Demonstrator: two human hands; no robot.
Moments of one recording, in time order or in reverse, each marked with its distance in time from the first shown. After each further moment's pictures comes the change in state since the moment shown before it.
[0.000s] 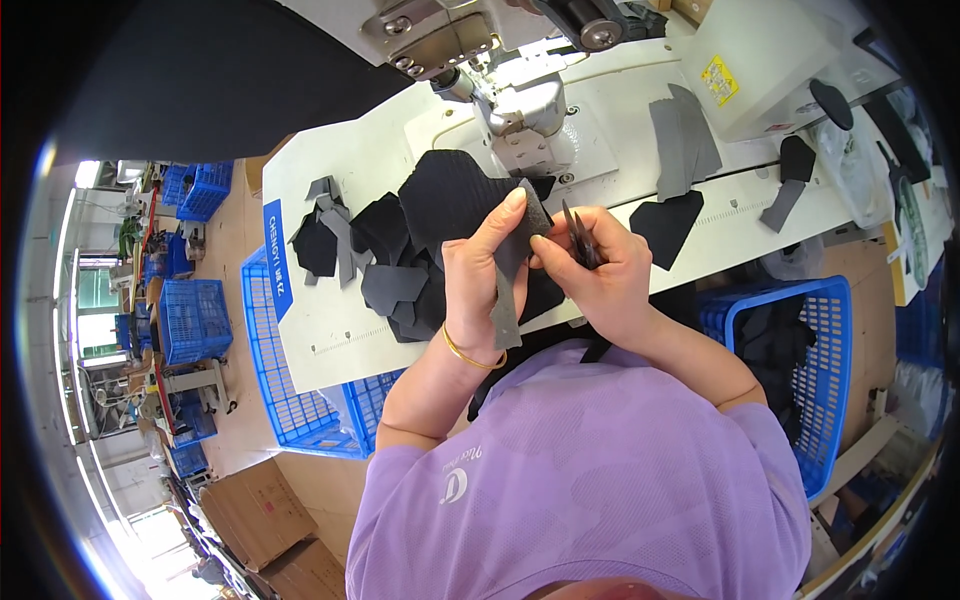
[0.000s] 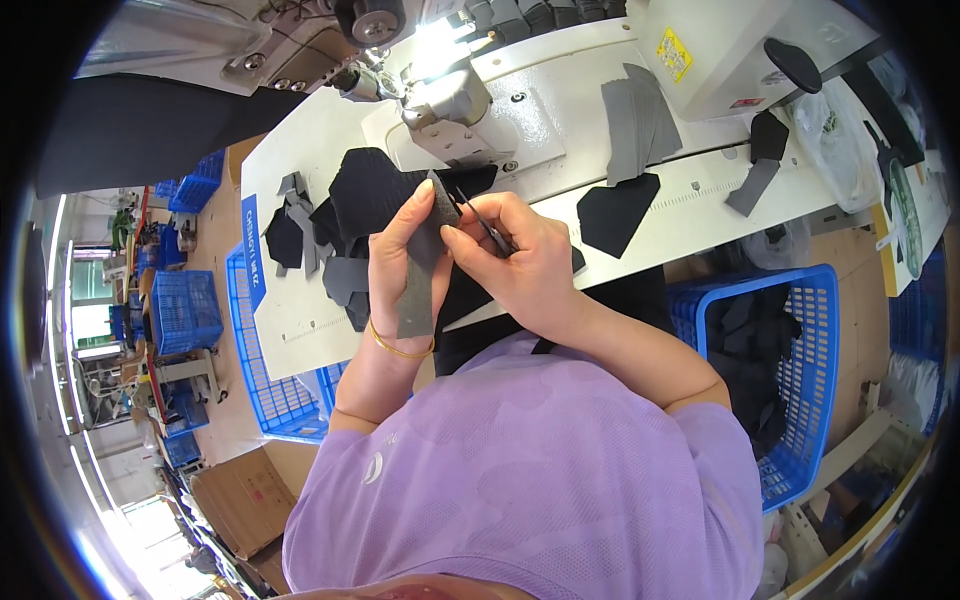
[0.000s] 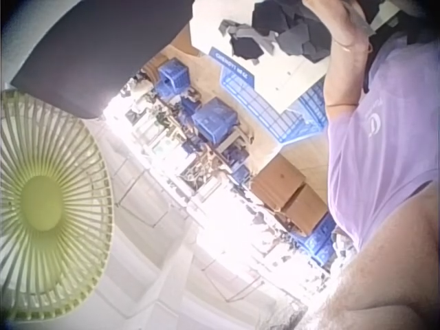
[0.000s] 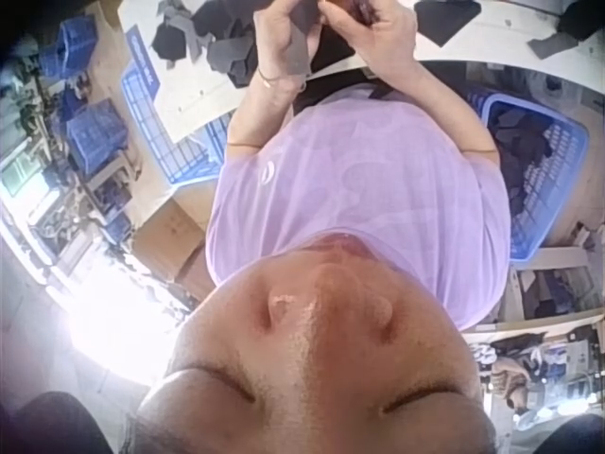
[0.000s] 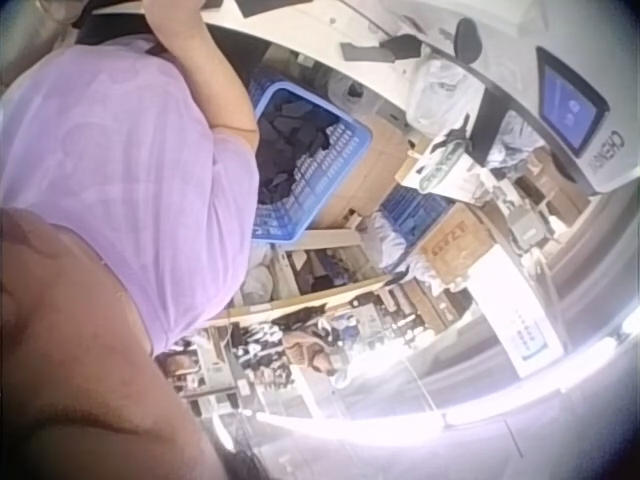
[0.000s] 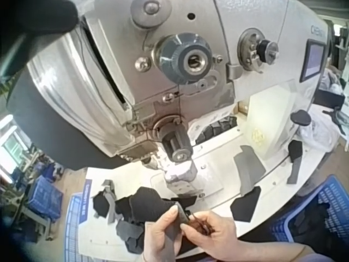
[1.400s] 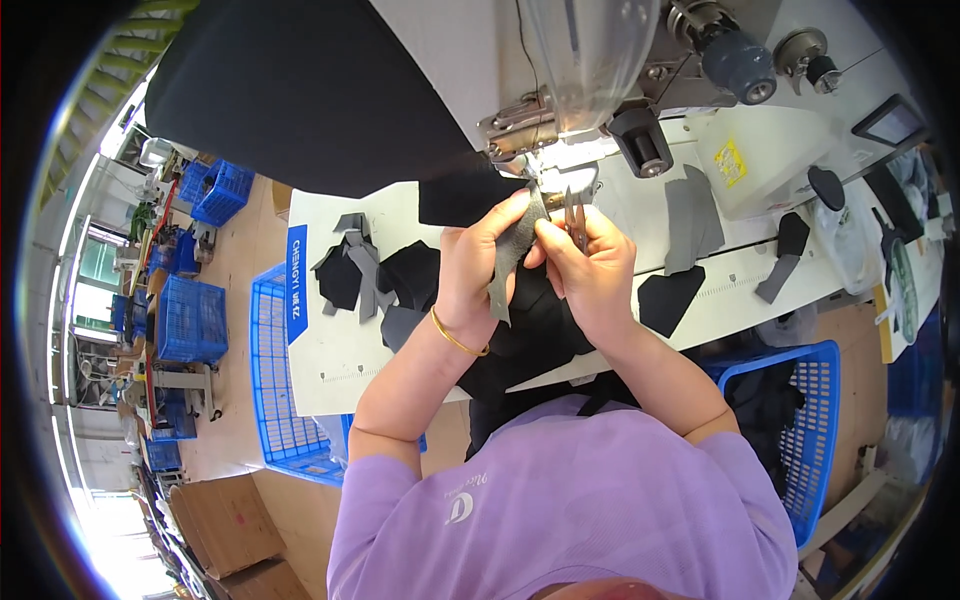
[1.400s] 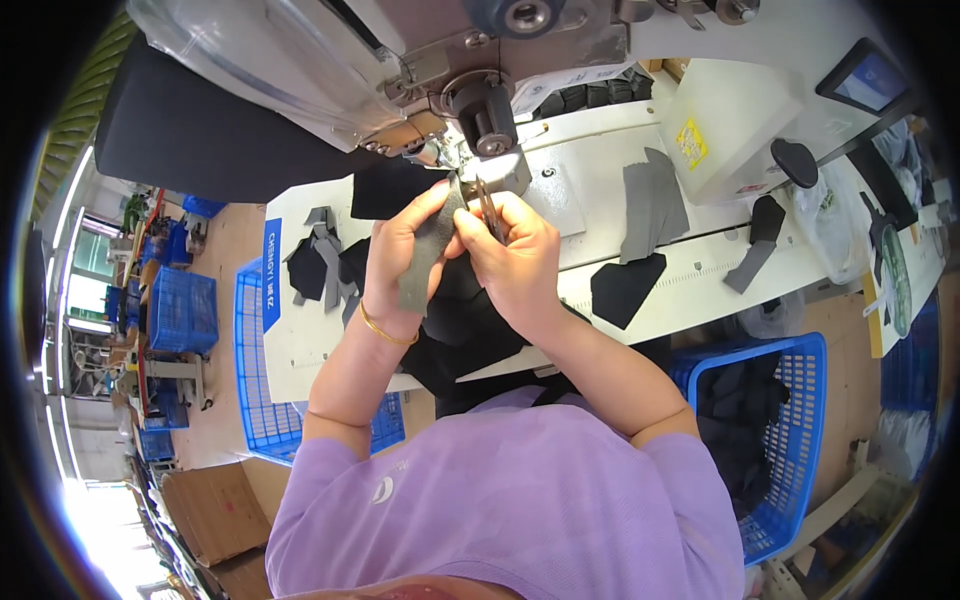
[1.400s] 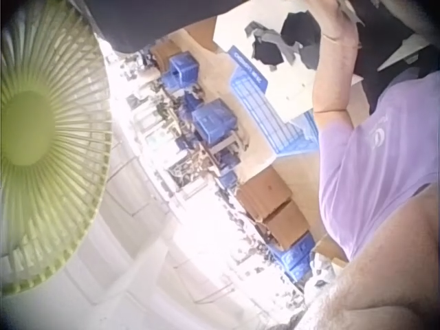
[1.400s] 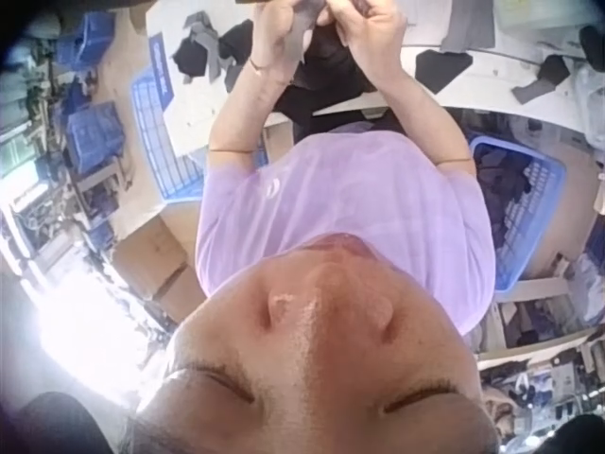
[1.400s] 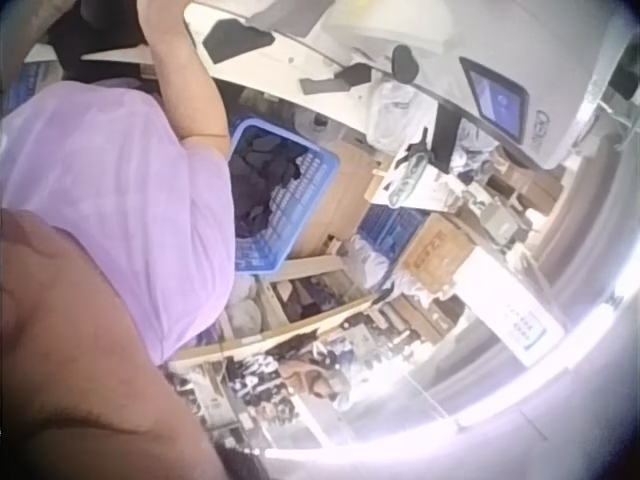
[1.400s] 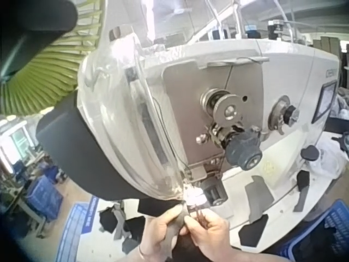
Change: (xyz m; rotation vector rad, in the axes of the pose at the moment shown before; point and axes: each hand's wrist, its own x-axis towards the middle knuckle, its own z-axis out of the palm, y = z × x) left_hand 0.044 0.049 0.008 0.179 -0.114 0.071; right_hand 0.059 -0.012 0.029 0.401 -0.005 0.150
